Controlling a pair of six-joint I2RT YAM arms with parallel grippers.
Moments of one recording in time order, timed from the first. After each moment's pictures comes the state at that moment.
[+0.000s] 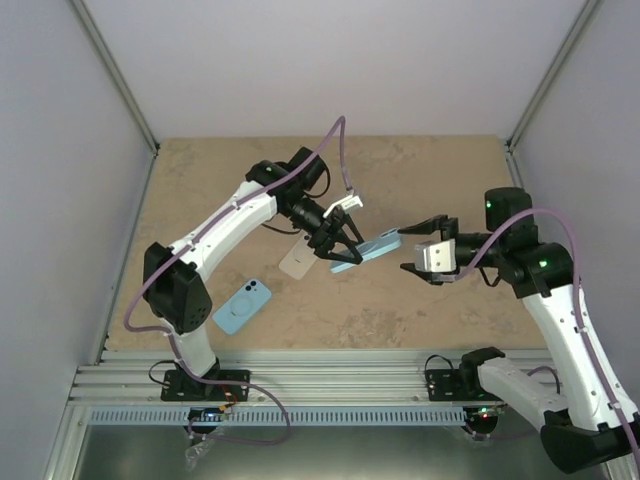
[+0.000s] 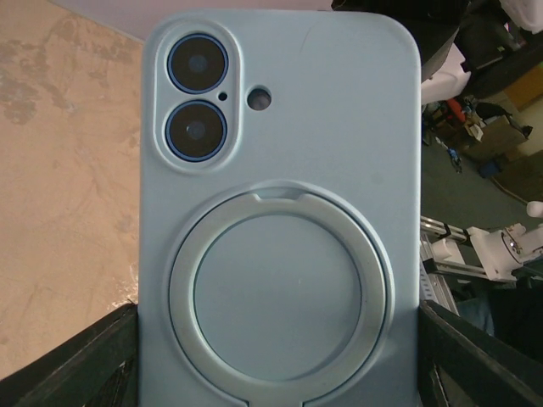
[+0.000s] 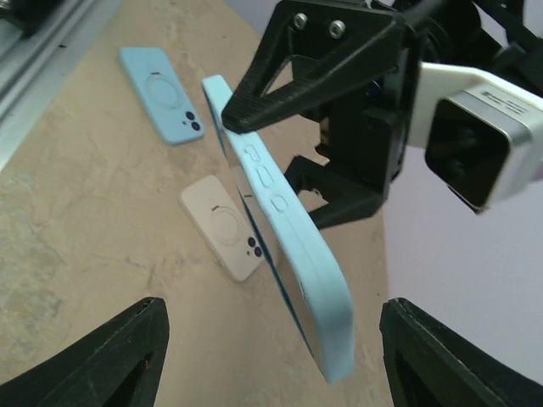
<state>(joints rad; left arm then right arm) -0.63 1.78 1.70 -1.17 1.17 0.55 0.26 0.93 1.16 -0.94 -0.85 -1.44</state>
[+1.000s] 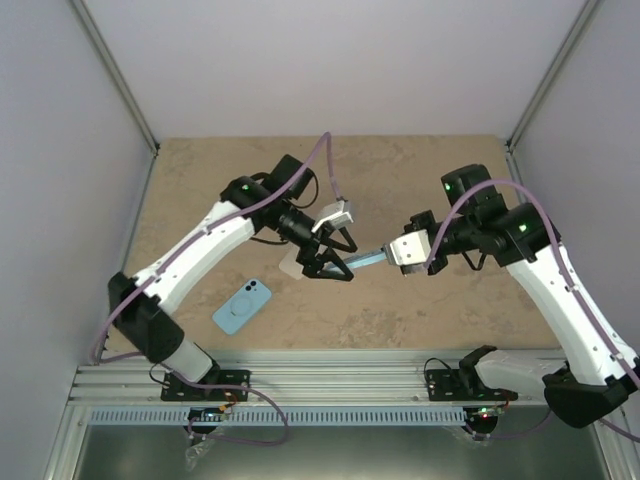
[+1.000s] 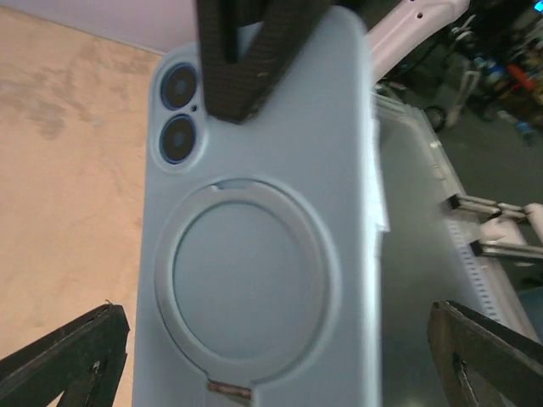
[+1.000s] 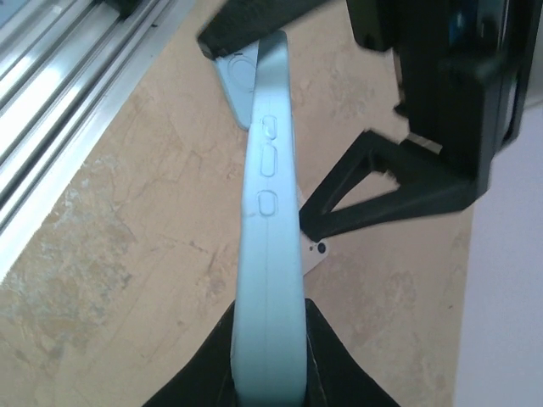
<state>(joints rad) -0.67 1.59 1.56 -1.08 1.08 0.52 0.54 1.16 1.46 -1.21 -0.60 -1.45</state>
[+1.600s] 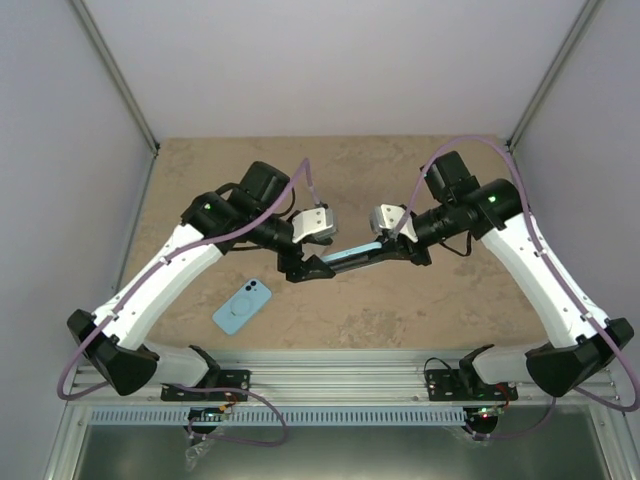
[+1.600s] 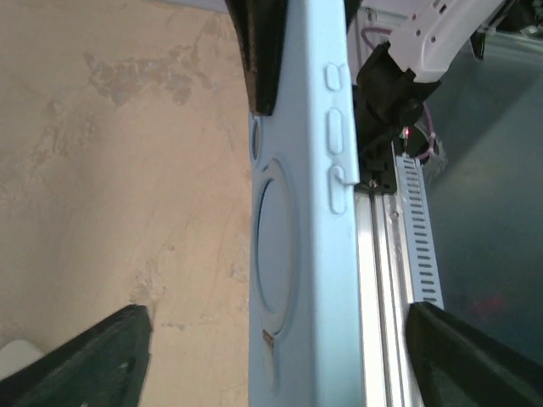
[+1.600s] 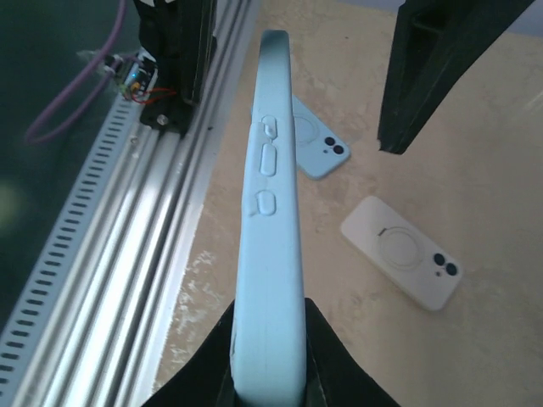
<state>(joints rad) -0.67 1.34 1.48 -1.04 0.72 0.52 0.51 1.33 1.54 -1.29 -0.80 -1.05</state>
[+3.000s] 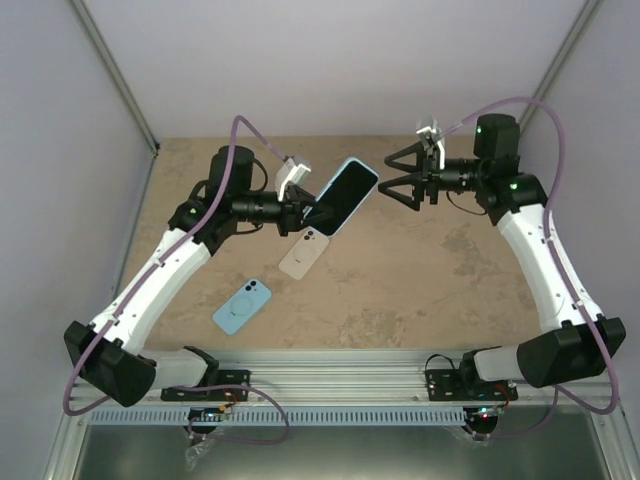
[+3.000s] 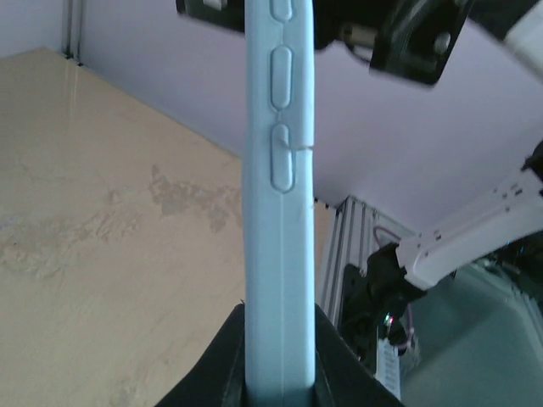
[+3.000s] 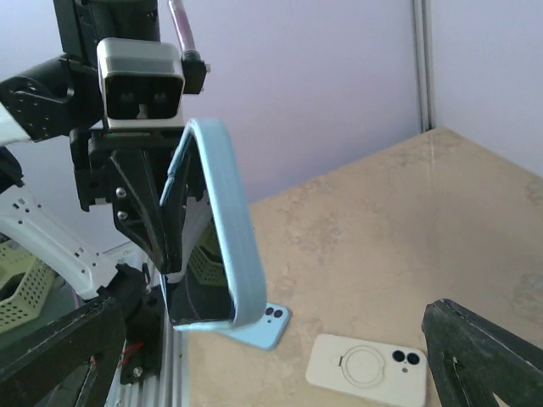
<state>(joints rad) -0.50 1.27 1.31 -0.50 0.89 -0.05 0.21 1.38 1.52 -0.62 -1.14 -0.16</state>
